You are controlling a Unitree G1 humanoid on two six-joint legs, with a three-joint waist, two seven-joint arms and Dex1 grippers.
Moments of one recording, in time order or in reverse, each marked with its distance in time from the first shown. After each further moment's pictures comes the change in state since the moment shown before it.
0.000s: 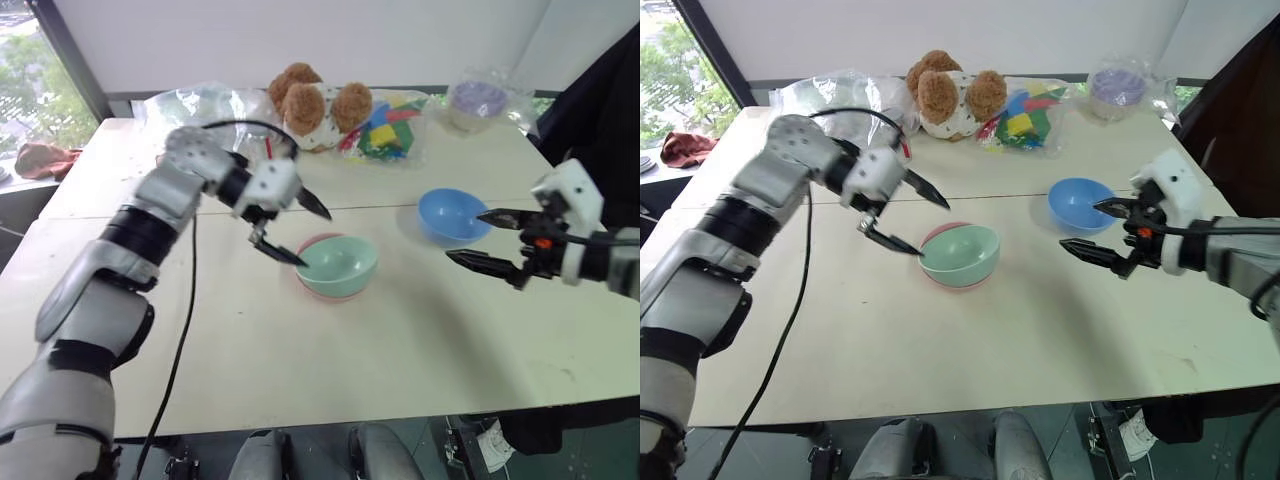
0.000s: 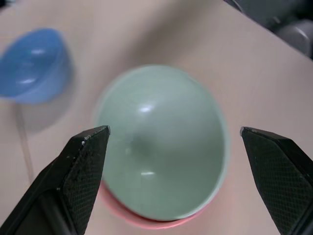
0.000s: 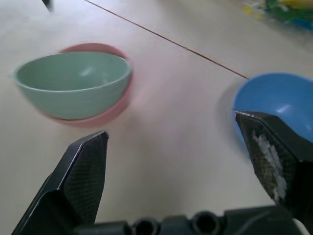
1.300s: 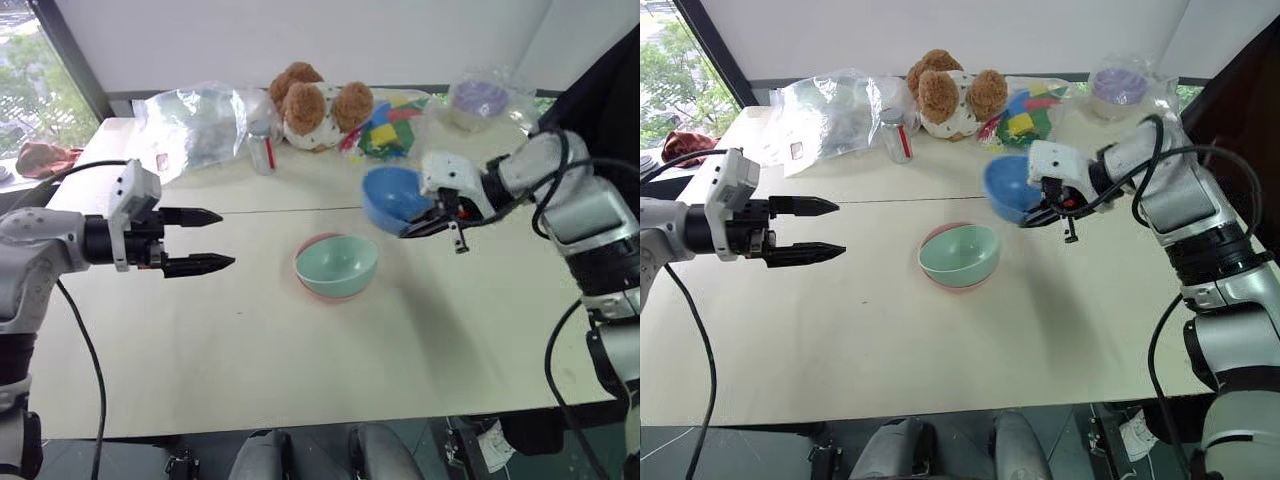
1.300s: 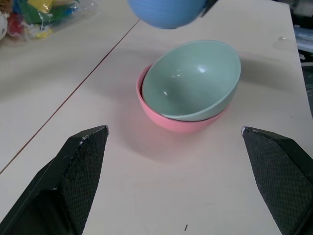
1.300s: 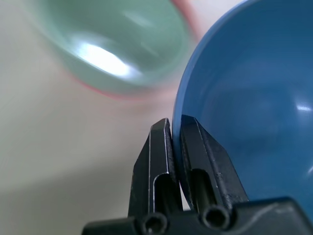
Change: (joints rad) left arm 0.706 0.288 0.616 -0.666 -0.199 0.685 0.298; right arm -0.657 0.212 0.575 0.559 -0.545 -0.670 0.841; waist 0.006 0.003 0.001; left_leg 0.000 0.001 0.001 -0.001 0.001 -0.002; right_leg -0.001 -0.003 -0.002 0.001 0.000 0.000
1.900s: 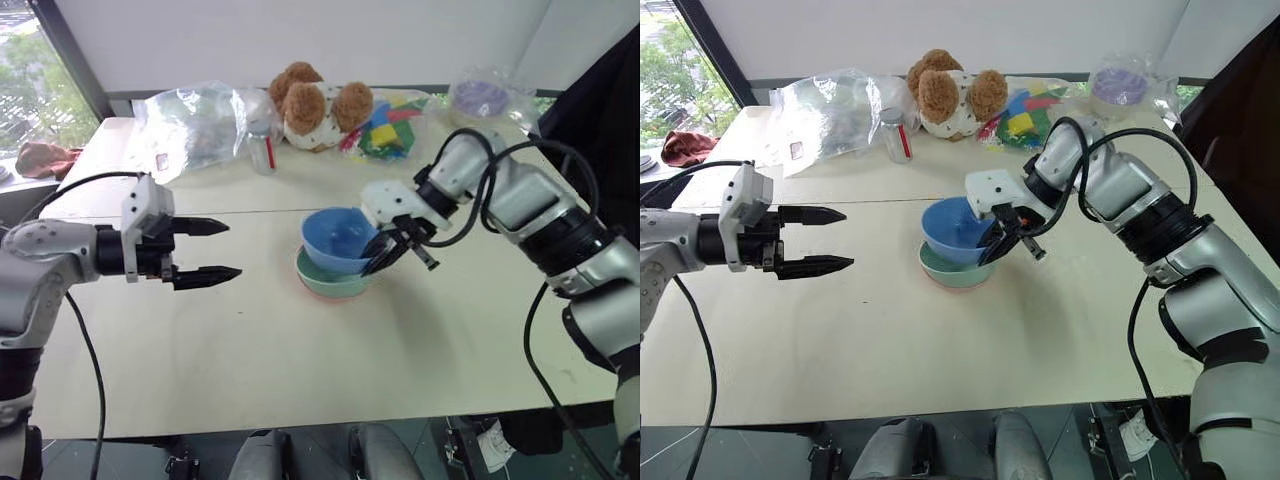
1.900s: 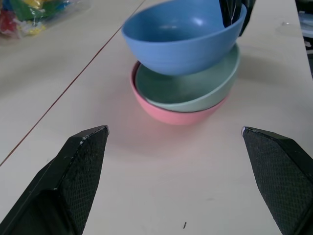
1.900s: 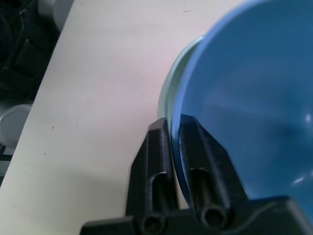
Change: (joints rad) left arm 0.068 -0.013 -0.007 -0.075 0.020 -0.040 0.057; right arm -0.208 0.074 0.396 0.125 0.207 -0.190 0.070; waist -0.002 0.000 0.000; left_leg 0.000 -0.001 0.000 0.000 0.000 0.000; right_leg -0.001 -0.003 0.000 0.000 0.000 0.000
